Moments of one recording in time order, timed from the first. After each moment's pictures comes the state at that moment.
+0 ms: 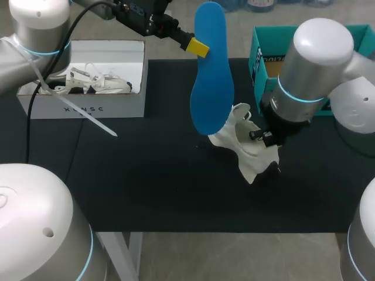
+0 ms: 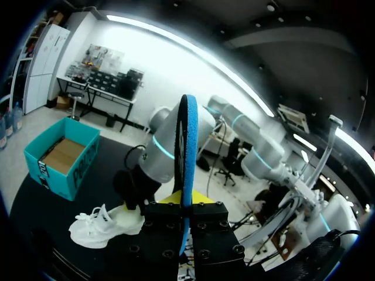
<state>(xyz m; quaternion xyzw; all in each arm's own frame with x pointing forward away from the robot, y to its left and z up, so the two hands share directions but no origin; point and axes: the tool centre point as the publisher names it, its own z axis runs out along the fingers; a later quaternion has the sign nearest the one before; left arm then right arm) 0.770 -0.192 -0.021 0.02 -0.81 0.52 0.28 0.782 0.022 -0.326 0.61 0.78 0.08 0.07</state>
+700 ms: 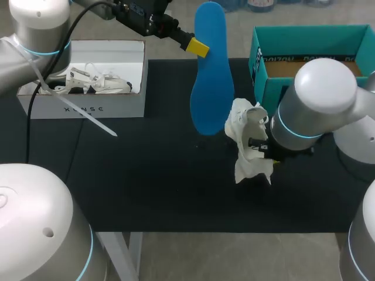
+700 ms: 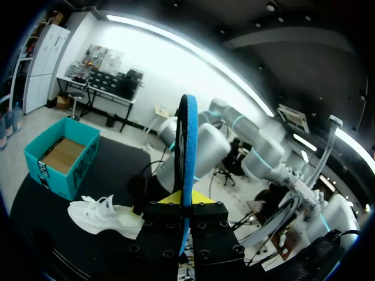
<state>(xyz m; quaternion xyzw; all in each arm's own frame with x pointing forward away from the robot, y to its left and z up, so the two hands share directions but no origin) 0.770 -0.192 -0.021 0.02 -0.81 0.52 0.28 0.762 0.026 -0.346 0.75 0.64 0.13 0.10</state>
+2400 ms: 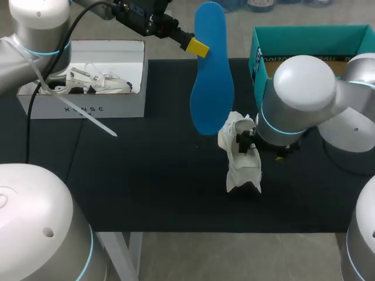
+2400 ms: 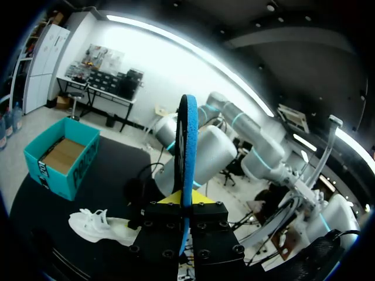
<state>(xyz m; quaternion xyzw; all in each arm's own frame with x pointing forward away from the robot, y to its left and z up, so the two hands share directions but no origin) 0.770 -0.192 -0.021 0.02 -0.81 0.52 0.28 0.777 0.051 -0.336 0.74 0.65 0.14 0.12</state>
